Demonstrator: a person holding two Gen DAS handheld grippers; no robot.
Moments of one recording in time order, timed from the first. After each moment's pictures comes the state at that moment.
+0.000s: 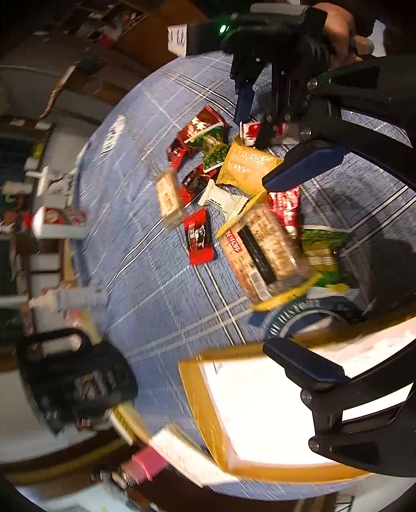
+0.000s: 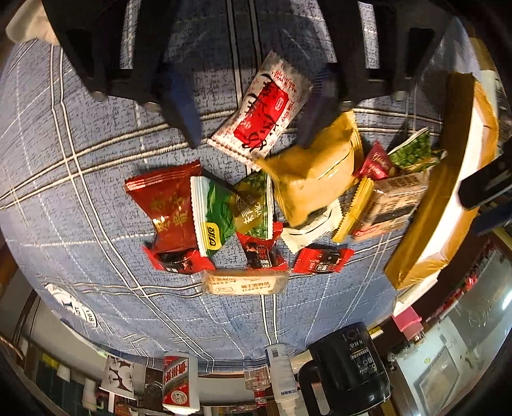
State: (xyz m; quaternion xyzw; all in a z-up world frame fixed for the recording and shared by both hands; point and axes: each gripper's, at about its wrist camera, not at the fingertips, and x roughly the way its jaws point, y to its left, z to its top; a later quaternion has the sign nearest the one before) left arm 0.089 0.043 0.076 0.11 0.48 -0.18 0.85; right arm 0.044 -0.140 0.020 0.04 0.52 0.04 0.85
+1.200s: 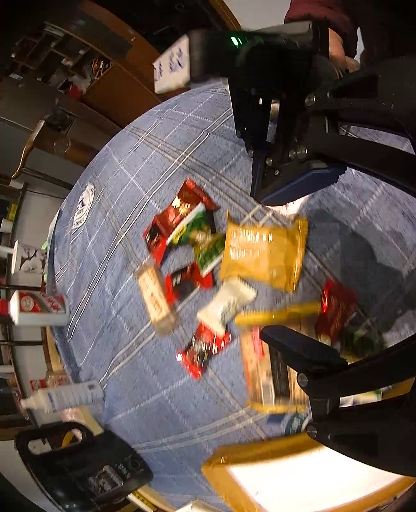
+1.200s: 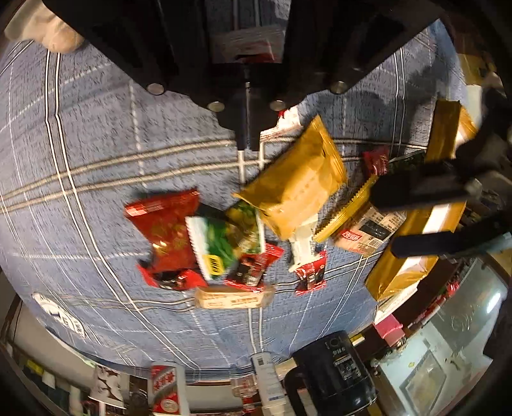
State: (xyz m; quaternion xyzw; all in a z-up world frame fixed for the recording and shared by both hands) left arm 0.069 -0.026 0.070 0.12 0.52 -0.32 0.79; right arm 0.021 -0.162 0.023 0.08 0.53 0.10 0.84
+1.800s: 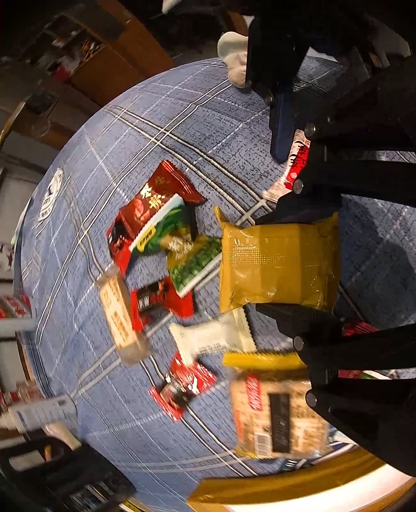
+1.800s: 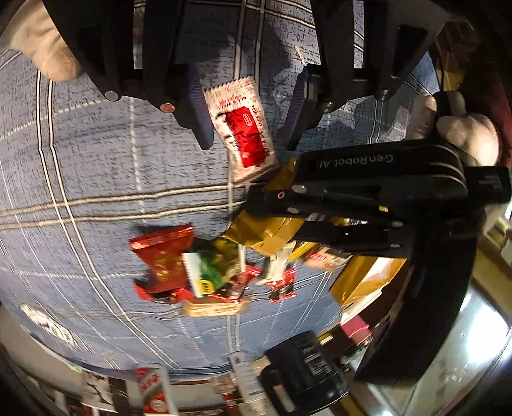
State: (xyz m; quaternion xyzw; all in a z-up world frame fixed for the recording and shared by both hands) left arm 0.072 -0.047 0.030 0.13 0.56 -0.27 0.77; right arm -0.004 -0.166 0.023 0.08 0.53 0.18 0.83
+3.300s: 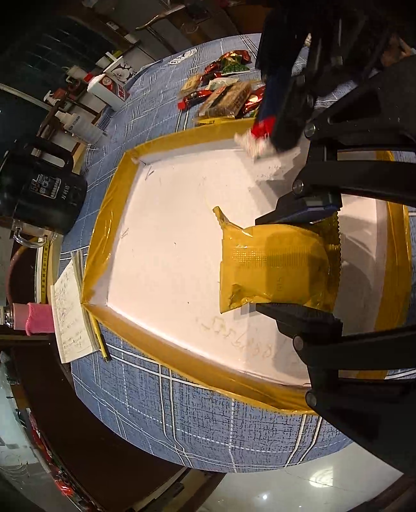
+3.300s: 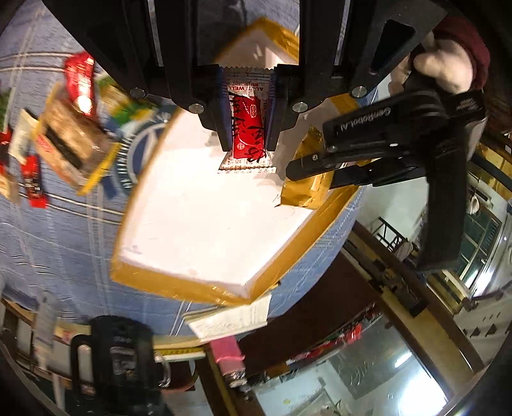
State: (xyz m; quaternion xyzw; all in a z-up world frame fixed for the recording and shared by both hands) left arm 0.033 0.274 0.055 -0.08 0.53 -0.02 0.85; right arm 0.049 0.129 0.071 0.00 0.51 0.32 0.80
